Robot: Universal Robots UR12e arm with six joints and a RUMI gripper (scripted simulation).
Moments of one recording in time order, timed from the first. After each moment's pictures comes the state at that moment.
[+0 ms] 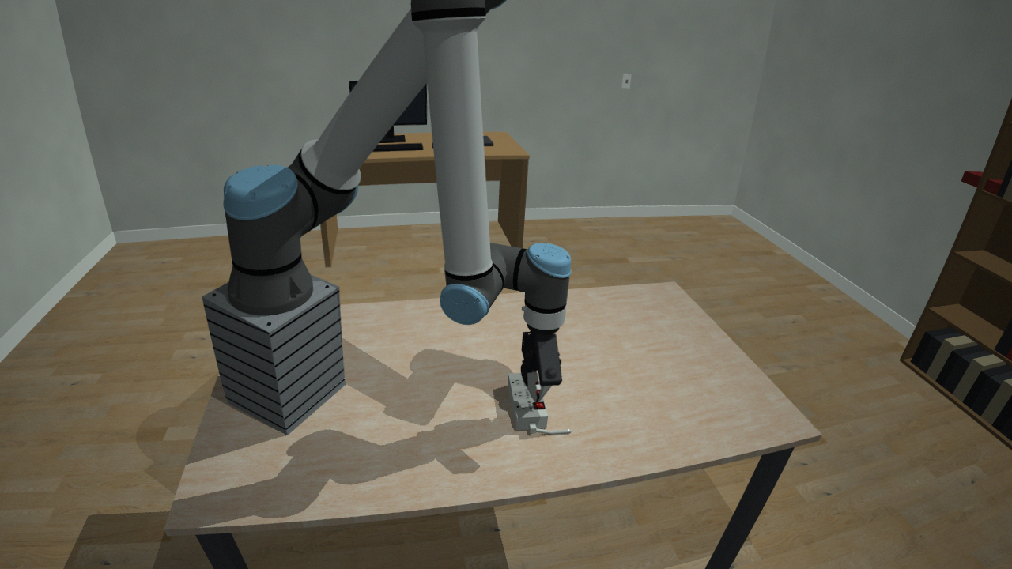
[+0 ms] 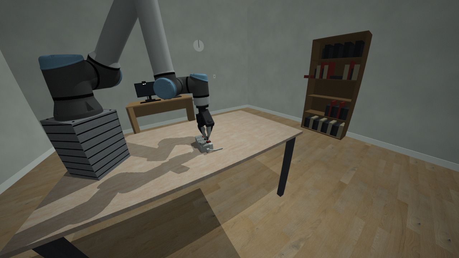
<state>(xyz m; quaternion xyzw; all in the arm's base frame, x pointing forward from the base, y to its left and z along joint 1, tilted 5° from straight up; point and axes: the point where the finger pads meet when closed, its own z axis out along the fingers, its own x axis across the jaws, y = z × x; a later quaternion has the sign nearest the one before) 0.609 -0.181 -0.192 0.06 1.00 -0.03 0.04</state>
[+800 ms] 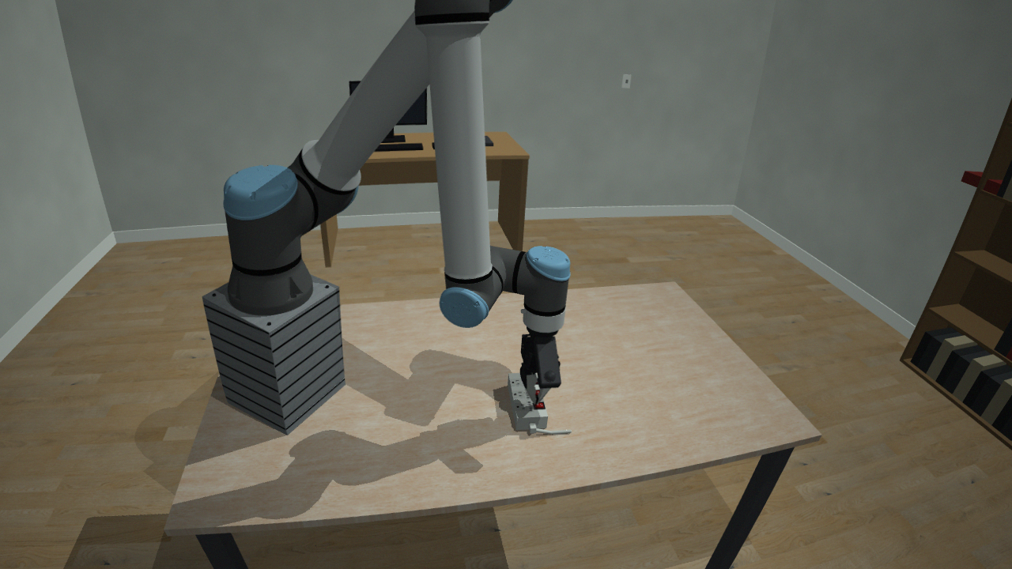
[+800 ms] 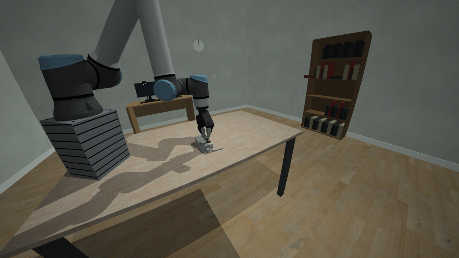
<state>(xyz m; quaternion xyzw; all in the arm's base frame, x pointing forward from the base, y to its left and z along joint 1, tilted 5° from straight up) 0.608 -0.181 -0.200 0.06 1.00 -0.03 0.04</state>
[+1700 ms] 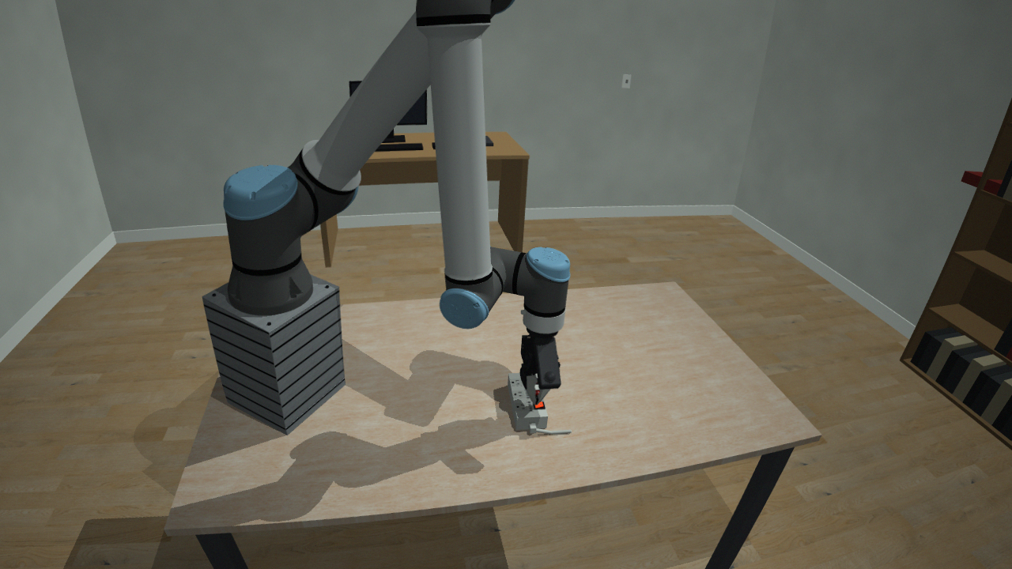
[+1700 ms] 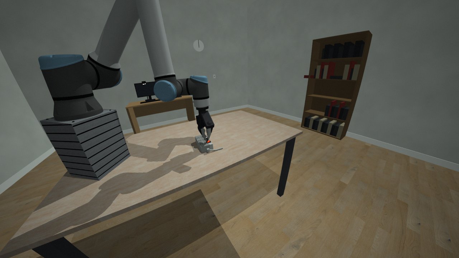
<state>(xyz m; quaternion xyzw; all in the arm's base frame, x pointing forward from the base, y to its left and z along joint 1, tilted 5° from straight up) 0.609 -0.181 -0.202 0.06 1.00 -0.03 0.04</state>
